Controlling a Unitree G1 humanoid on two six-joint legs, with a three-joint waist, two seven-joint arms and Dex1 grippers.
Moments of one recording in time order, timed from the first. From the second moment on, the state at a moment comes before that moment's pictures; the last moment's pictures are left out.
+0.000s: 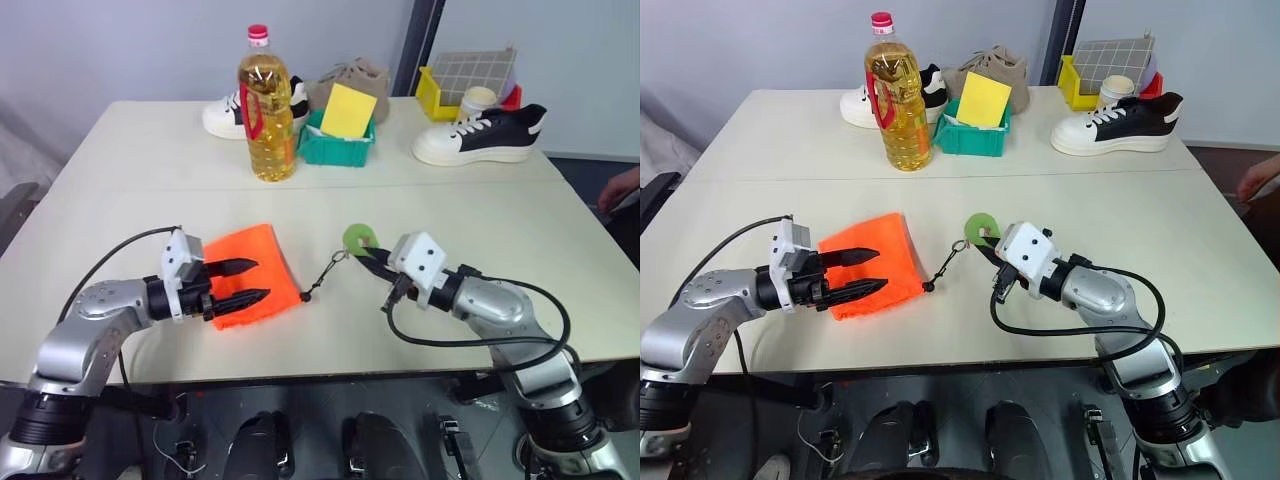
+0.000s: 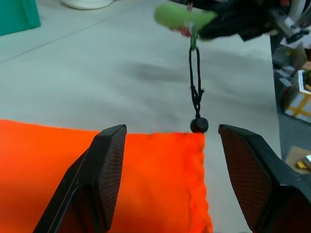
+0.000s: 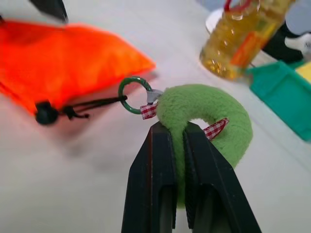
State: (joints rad) left arm -0.20 0.72 0.06 -0.18 -0.60 0.42 -1.06; right arm -0.25 -0.52 0.13 -0.45 0.13 0.39 0.67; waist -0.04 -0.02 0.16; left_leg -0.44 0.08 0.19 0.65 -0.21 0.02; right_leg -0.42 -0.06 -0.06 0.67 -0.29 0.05
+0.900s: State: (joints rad) left arm -0.08 0.55 0.01 -0.31 -0.37 0.22 -0.86; right arm -0.32 -0.42 0.19 -0.49 0.22 0.45 0.66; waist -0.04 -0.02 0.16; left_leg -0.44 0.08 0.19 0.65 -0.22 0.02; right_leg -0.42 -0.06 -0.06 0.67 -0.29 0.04
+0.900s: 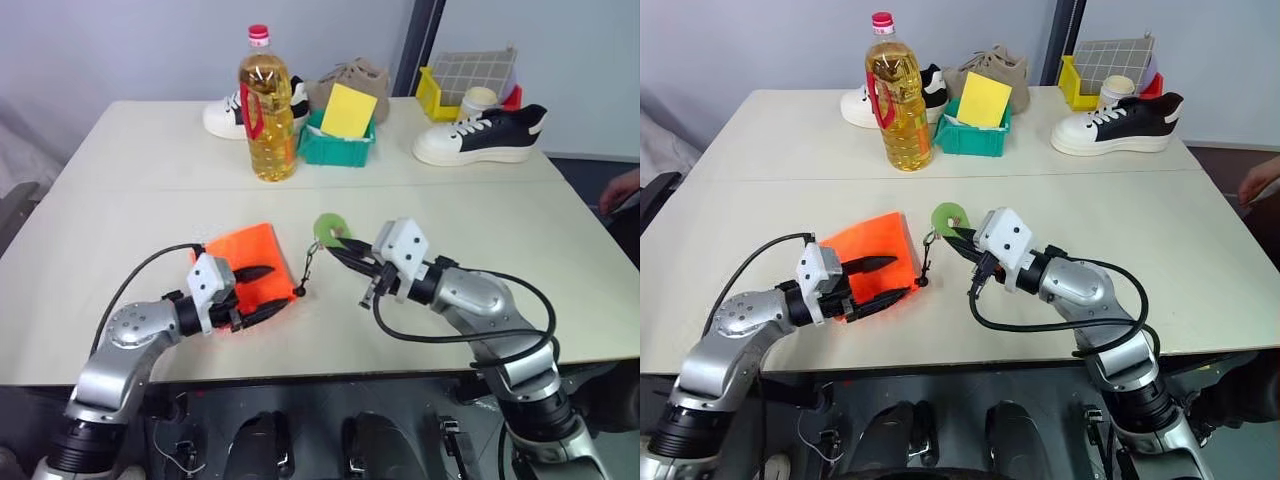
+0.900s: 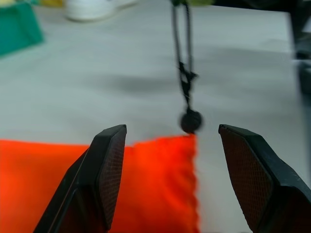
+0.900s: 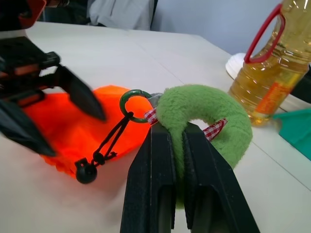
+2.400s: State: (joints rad) left arm 0.30 0.22 -0.19 -0.66 0.02 0.22 -0.25; right arm -0.42 -0.26 0.31 -0.40 0.13 0.45 0.54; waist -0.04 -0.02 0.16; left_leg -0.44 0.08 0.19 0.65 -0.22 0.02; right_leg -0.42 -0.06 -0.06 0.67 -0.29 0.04
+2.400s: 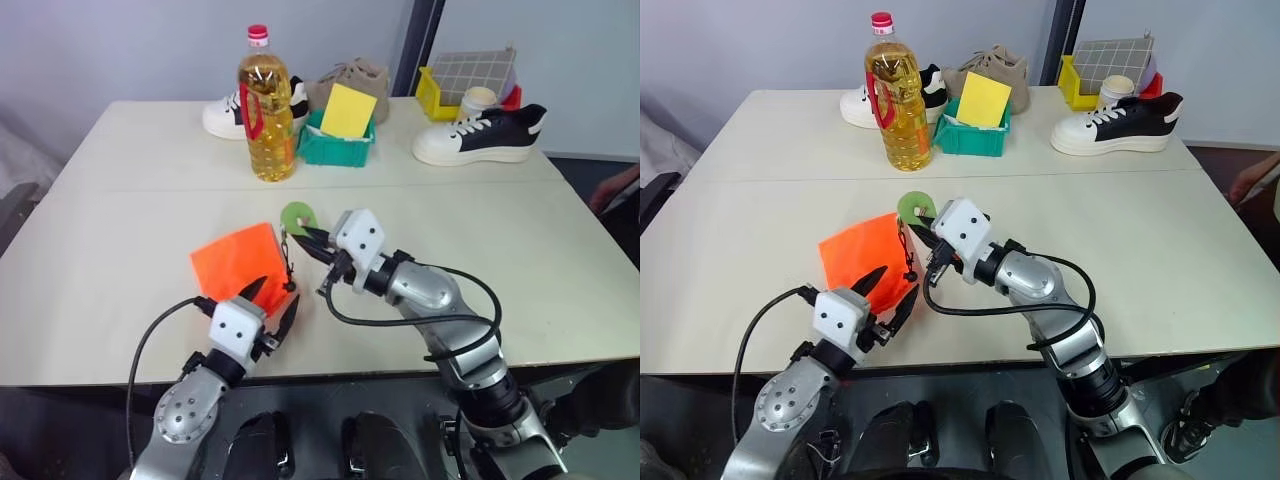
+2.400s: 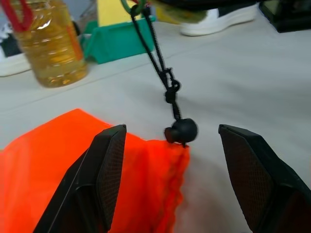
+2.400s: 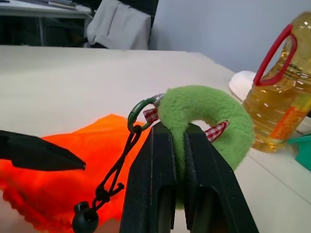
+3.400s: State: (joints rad) left arm 0.20 0.14 -0.25 -0.53 0.10 0.19 -0.17; right arm -0.45 -0.26 0.31 -0.39 0.13 0.45 0.59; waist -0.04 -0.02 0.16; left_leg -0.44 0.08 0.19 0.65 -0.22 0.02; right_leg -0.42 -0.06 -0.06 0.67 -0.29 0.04
